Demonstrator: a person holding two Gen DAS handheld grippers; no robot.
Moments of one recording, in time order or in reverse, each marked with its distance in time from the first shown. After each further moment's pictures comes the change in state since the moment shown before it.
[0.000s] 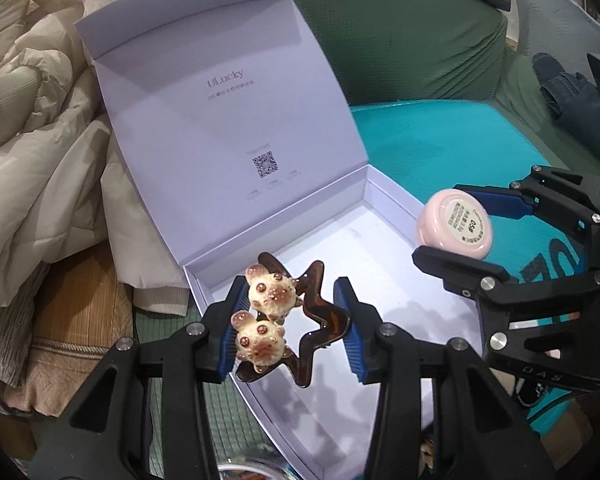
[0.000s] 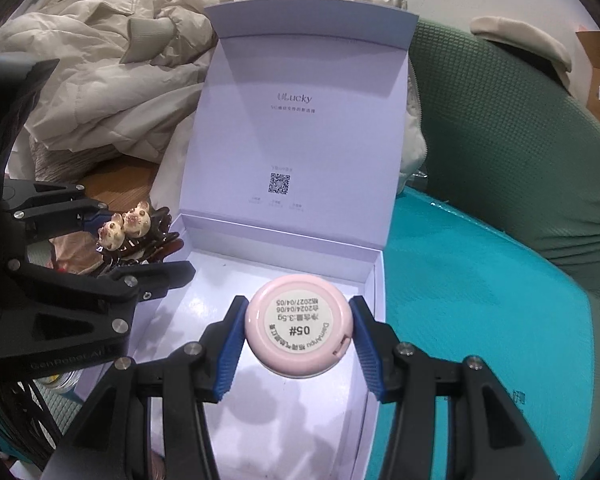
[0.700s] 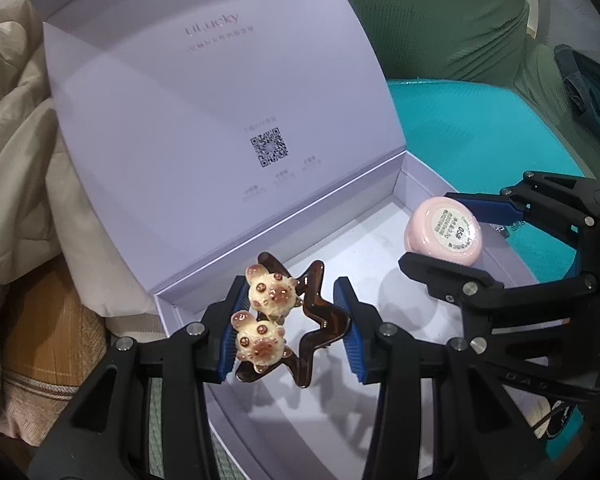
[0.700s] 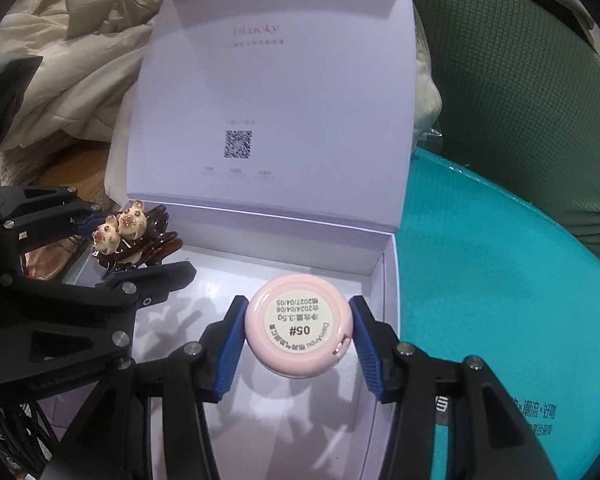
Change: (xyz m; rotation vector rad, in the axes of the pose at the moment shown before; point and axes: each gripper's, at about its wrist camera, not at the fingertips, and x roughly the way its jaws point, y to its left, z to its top) left arm 0.069 0.009 0.016 -0.029 0.070 0.003; right arm 0.075 -0.022 0.004 0.024 0.123 0.044
